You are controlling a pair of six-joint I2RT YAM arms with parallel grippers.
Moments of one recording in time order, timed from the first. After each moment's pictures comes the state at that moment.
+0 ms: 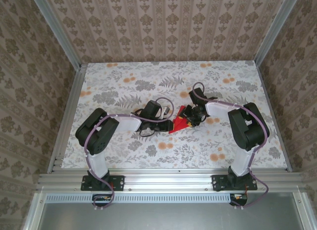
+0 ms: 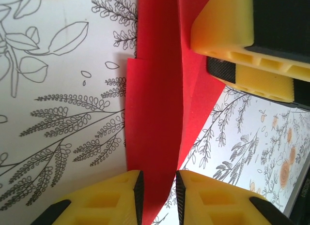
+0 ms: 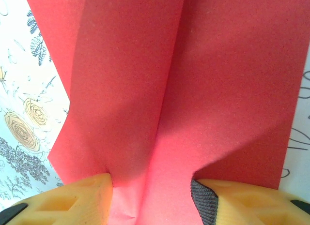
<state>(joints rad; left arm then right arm) -0.75 1.84 0.89 0.08 0.50 -0.61 0.36 1.84 1.04 -0.44 -0.29 1.00</state>
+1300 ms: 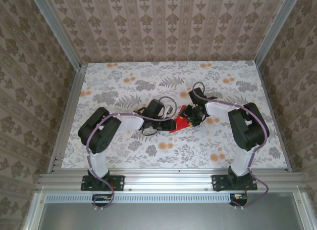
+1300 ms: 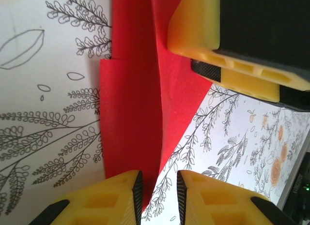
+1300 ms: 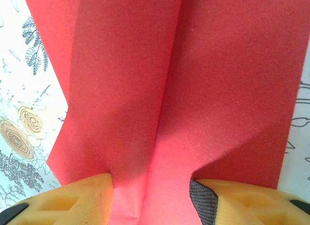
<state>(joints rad) -0.77 1.87 0.95 0.04 0.52 -0.61 0.36 1.84 1.05 -0.46 -0.26 1.00</state>
